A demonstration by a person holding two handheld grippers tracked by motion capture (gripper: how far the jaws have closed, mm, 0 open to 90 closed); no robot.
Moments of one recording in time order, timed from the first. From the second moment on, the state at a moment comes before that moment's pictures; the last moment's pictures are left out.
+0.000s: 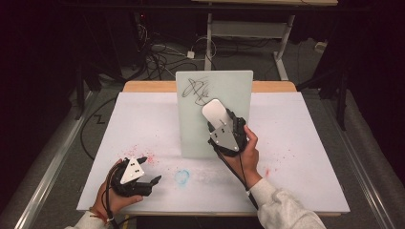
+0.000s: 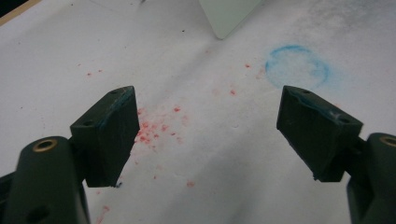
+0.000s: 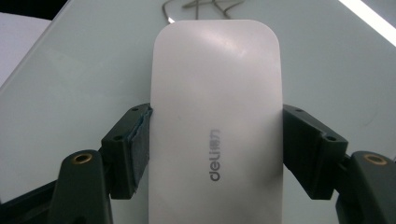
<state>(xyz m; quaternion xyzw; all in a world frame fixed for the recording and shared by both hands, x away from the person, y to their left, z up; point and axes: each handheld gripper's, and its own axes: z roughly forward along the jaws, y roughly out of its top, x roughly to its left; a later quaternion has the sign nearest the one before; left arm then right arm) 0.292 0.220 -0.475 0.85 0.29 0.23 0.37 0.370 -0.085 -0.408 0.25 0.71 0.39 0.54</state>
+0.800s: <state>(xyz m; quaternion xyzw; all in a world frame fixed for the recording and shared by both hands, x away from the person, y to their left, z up) 0.290 0.223 -0.473 0.85 0.28 0.23 0.38 0.375 -0.061 -0.395 0.25 0.70 0.39 0.54</state>
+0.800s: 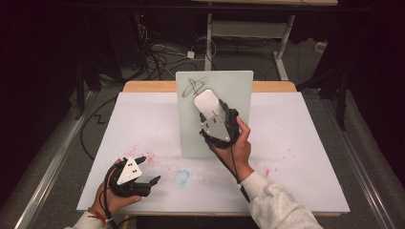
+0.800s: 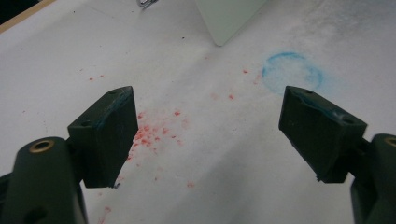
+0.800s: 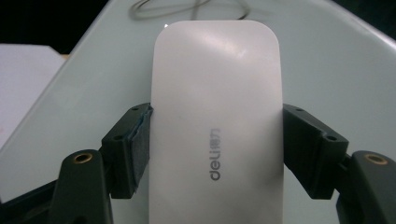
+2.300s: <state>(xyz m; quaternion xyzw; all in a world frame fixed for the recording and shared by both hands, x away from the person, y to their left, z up) 0.291 0.221 -0.474 0.85 0.29 0.23 0.37 0.400 -0.065 -0.338 0.27 0.68 0.43 0.53</state>
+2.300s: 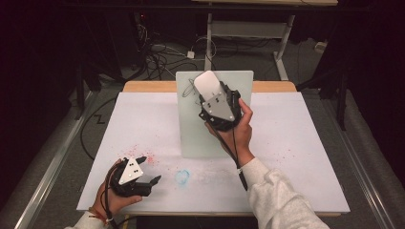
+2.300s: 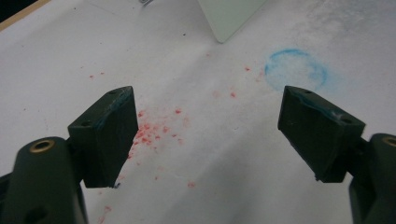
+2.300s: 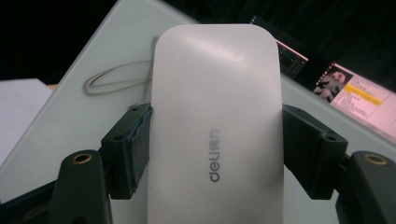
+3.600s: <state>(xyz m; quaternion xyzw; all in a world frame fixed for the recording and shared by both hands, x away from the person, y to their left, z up) 0.291 0.222 -0.474 0.85 0.28 0.24 0.37 0.383 -0.020 -0.374 0.20 0.73 0.38 0.53</state>
